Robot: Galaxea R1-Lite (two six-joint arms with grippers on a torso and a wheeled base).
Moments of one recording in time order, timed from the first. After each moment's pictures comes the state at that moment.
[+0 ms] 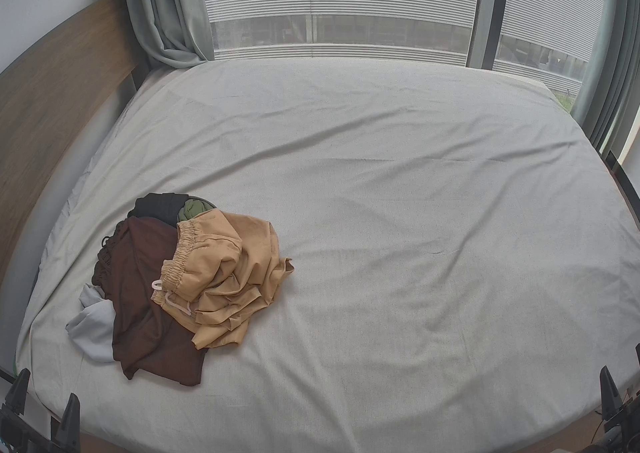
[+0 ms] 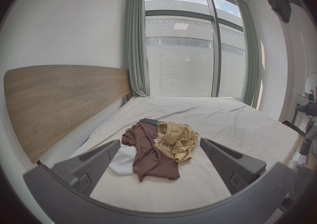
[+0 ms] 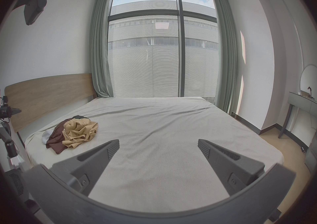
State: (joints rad) left arm 0.00 0.02 -0.02 0.00 0.02 -0.01; right arm -0.01 0.02 -0.02 0.00 -0.01 0.00
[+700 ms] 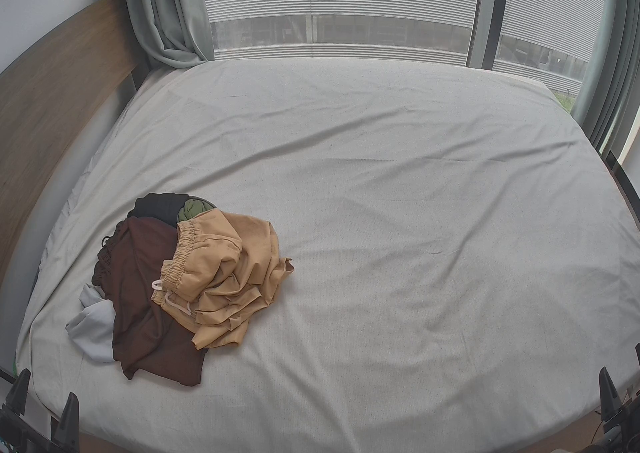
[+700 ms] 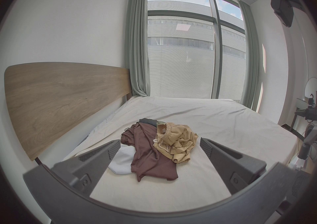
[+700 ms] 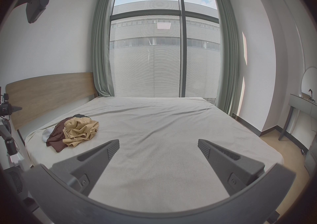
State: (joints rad) left arm 0.00 0.02 -0.02 0.00 0.02 -0.03; right arm -0.01 0.02 -0.02 0.00 0.00 -0.02
